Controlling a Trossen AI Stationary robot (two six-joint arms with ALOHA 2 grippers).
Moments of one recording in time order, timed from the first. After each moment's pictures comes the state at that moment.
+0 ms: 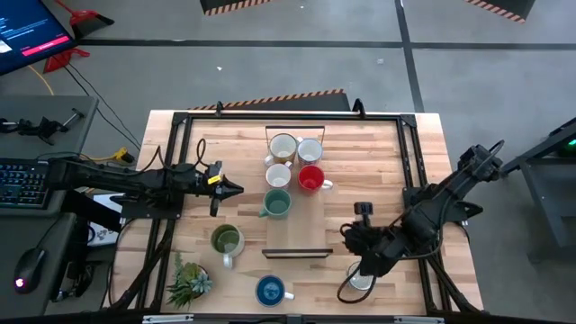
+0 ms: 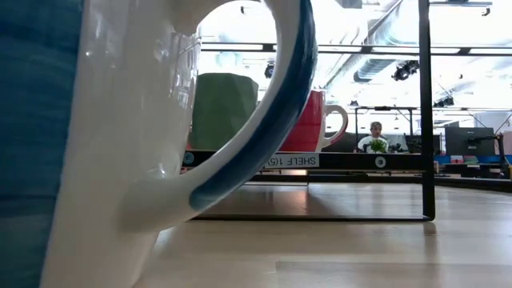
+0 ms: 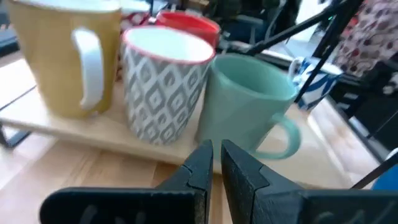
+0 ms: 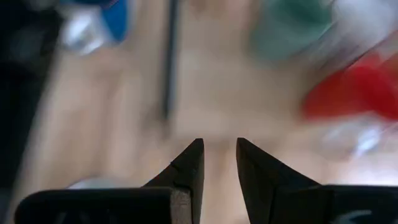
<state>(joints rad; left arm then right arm) 0.03 0.67 0.10 0.34 0.02 -0.24 0.69 1.50 1.40 -1.00 0.53 0.45</state>
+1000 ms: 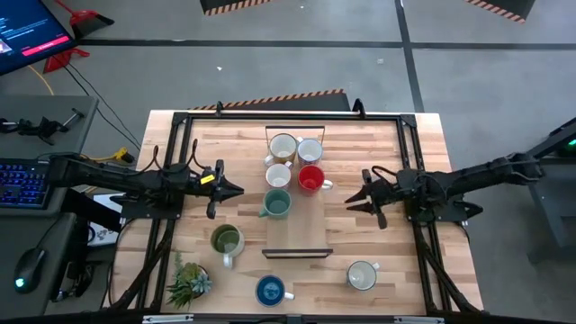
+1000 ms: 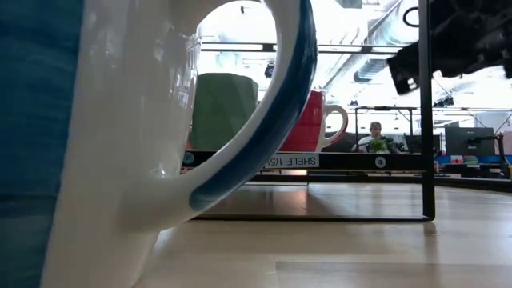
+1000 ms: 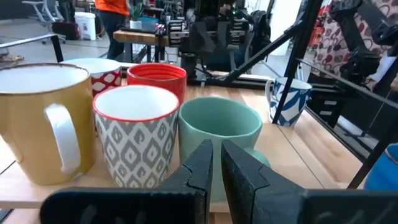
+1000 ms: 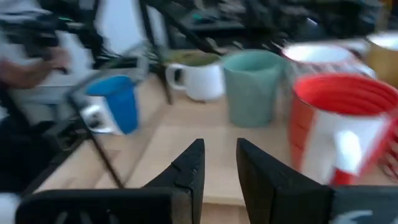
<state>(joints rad) -0.01 0.67 0.10 0.48 0.04 -0.09 0.10 0.69 0.18 0.34 -0.16 0.07</state>
